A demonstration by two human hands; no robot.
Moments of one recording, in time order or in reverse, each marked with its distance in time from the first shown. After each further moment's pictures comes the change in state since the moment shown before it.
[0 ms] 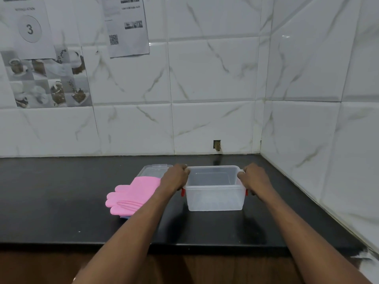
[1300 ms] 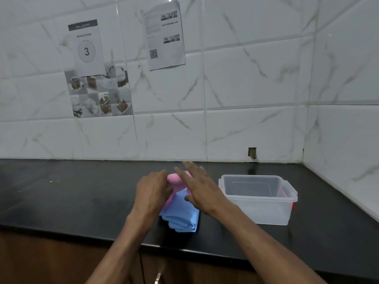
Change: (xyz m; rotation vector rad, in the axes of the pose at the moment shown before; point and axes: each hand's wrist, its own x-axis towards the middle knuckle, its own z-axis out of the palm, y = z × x) left_hand -0.095 -0.070 -0.127 0.554 0.427 0.055; right_hand -0.077 -0.171 0.105 -0.195 -0.065 -1.018
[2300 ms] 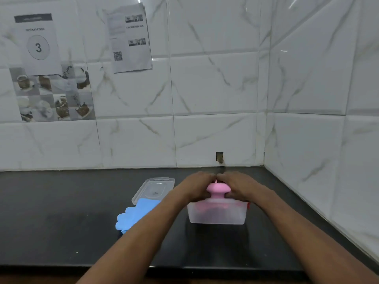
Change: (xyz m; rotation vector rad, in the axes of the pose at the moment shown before) left_hand 0.065 0.170 0.076 -0.243 -0.355 0.677; right_hand -0.074 0.170 -0.069 -0.171 -0.266 0.251
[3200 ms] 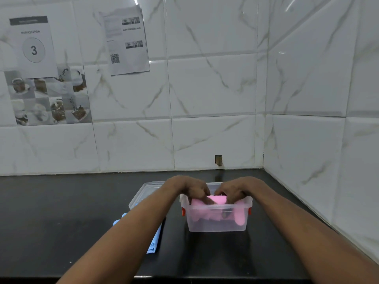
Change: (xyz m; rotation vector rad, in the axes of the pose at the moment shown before) left_hand 0.031 -0.018 -0.012 -0.262 -0.714 -0.229; right_hand 0.034 0.003 -0.008 0.172 -0.657 0.120
